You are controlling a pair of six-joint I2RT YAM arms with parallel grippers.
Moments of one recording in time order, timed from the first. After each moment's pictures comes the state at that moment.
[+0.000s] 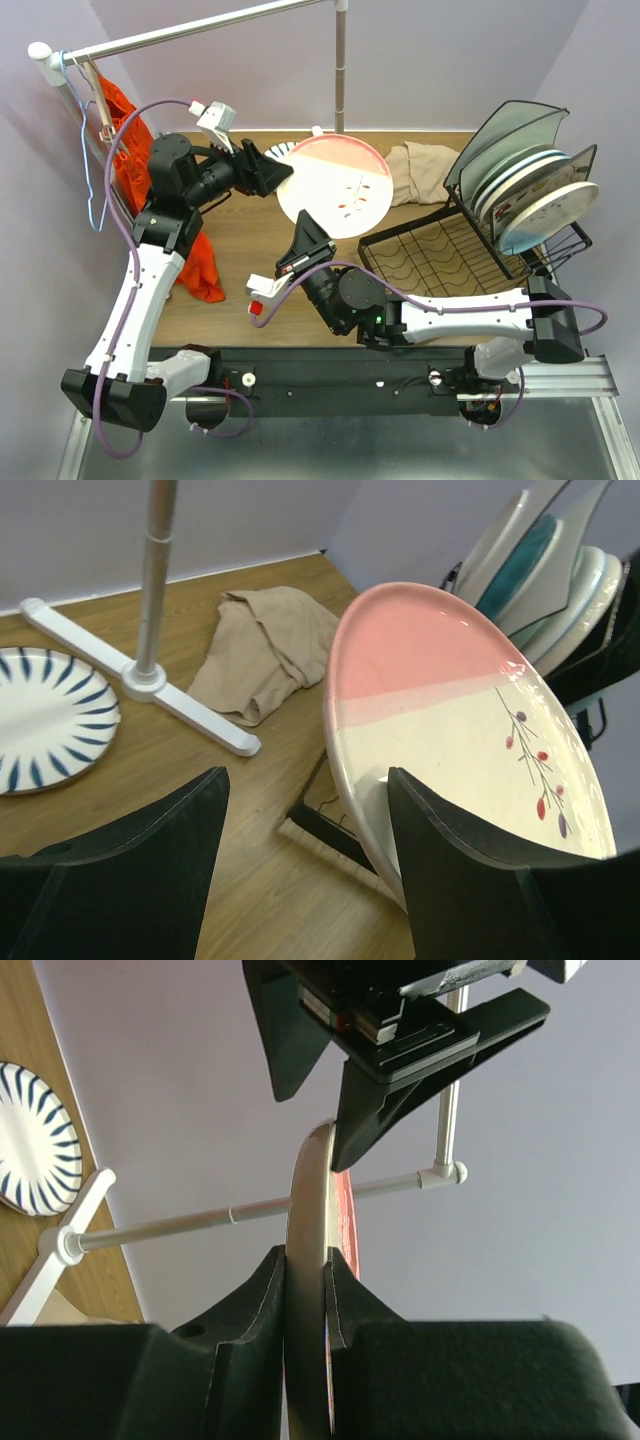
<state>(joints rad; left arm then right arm) -0.22 1.11 1.31 -0.28 0.58 -0.38 1.45 1.50 1.10 0.65 0.83 -1.68</state>
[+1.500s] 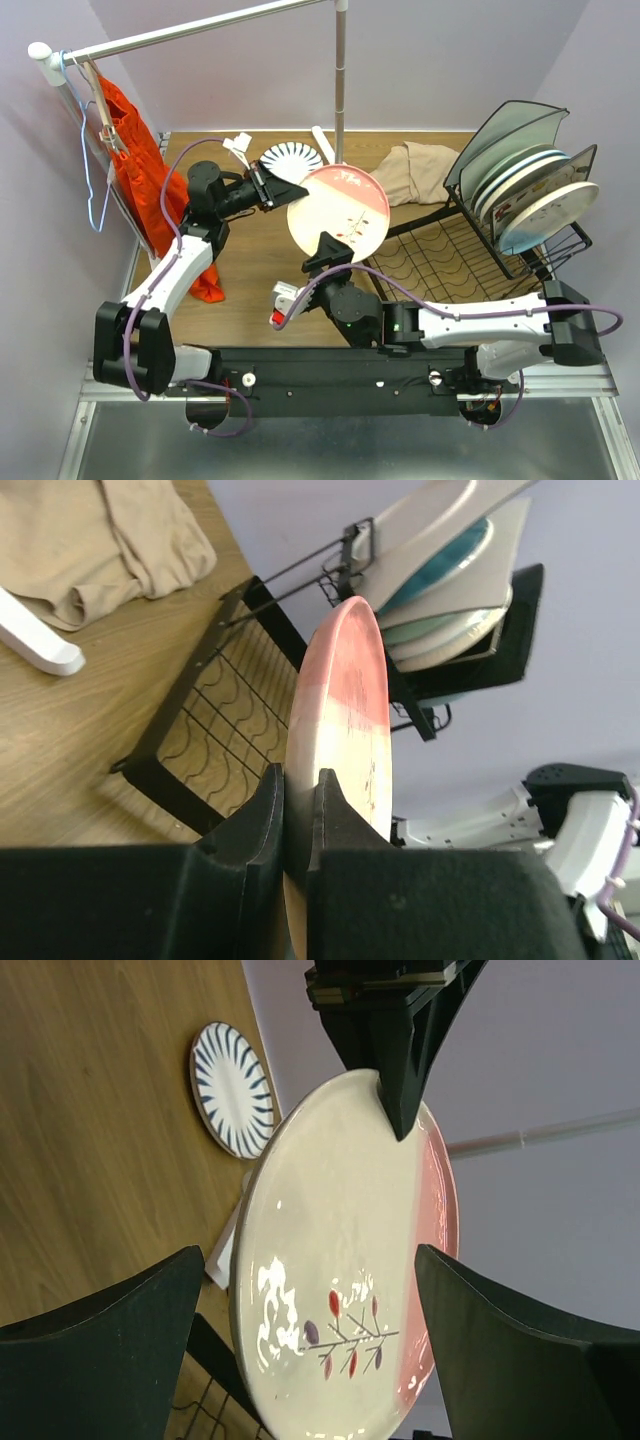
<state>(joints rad) -0.20 1.28 0.89 0.40 0.87 -1.01 1.46 1.40 0.95 0.32 0.87 -1.12</state>
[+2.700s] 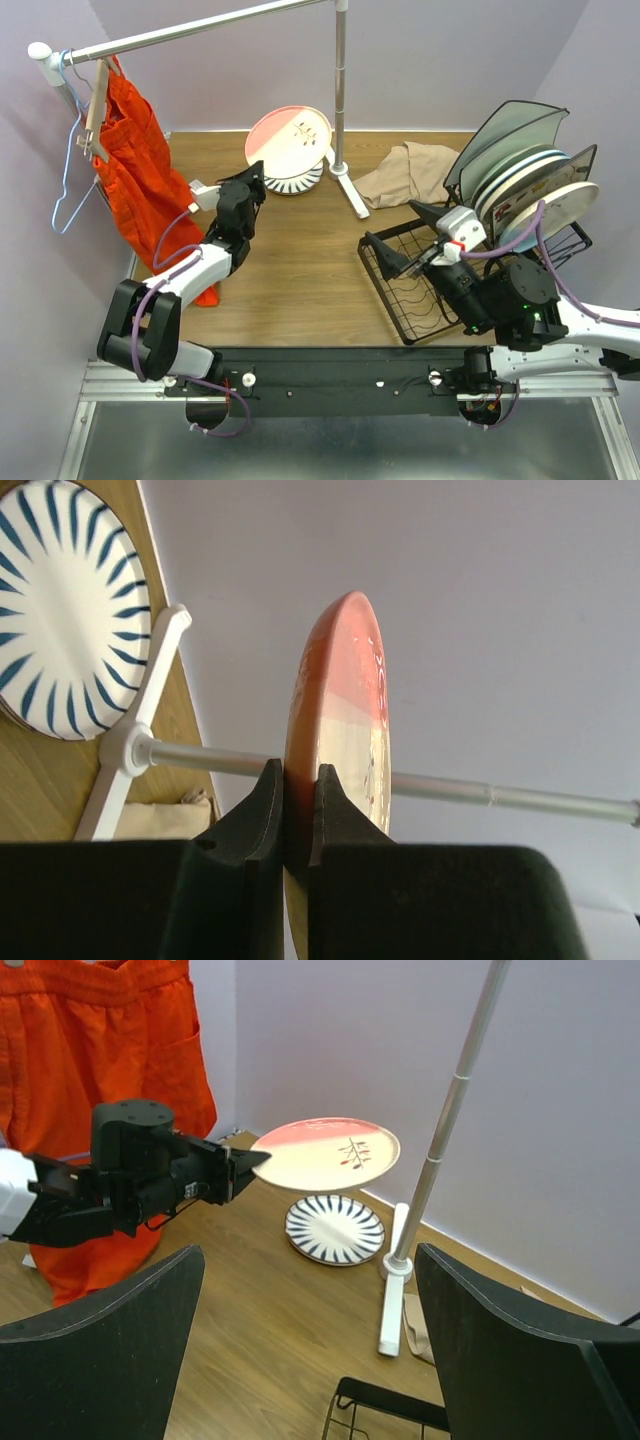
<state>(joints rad) -0.34 1.39 0.75 0.54 -0.45 -1.66 1.49 0.84 1.07 0.09 0.81 -0.41</state>
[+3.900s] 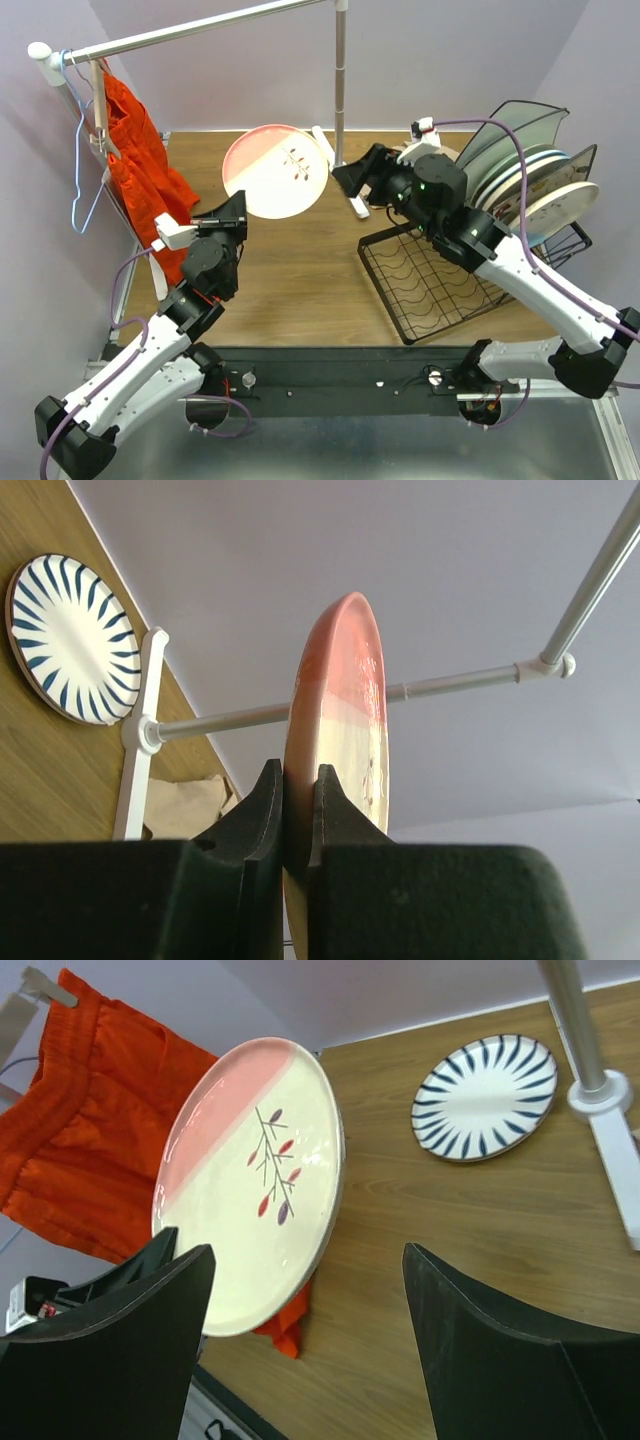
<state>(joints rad) -0.65 0.70 0.61 0.17 -0.80 -1.34 0.84 1.24 1.36 -0.25 0.29 0.66</state>
